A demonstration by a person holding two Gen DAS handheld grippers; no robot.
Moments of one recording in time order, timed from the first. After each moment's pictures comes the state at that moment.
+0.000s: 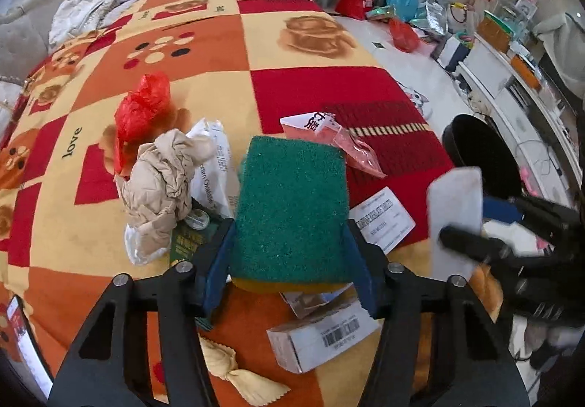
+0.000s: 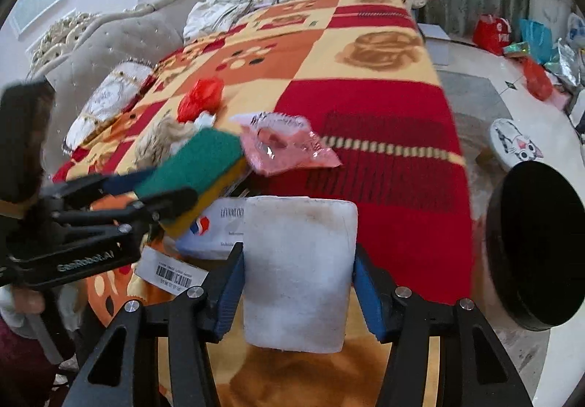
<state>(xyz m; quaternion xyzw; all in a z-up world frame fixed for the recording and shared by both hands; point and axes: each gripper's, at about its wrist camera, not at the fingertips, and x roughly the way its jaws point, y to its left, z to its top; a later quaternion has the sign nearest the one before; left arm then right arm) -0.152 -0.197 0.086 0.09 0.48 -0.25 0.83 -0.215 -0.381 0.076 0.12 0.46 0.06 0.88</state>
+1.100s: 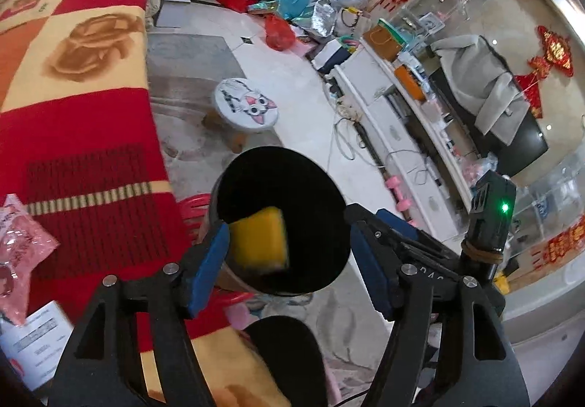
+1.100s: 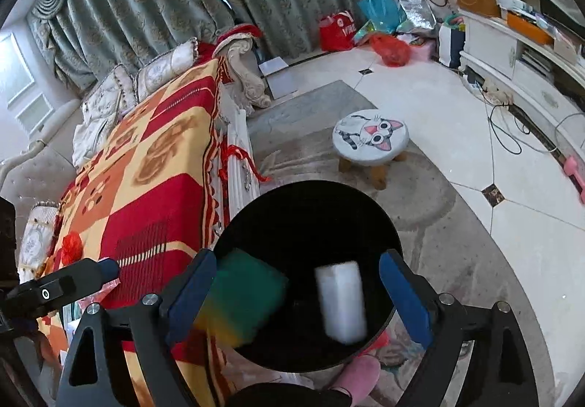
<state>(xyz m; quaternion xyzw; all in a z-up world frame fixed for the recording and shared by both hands) -0.164 -0.416 0.111 -0.03 0.51 -0.45 0.73 -0.278 -0.620 0.078 0.25 0.39 -0.17 0.87</state>
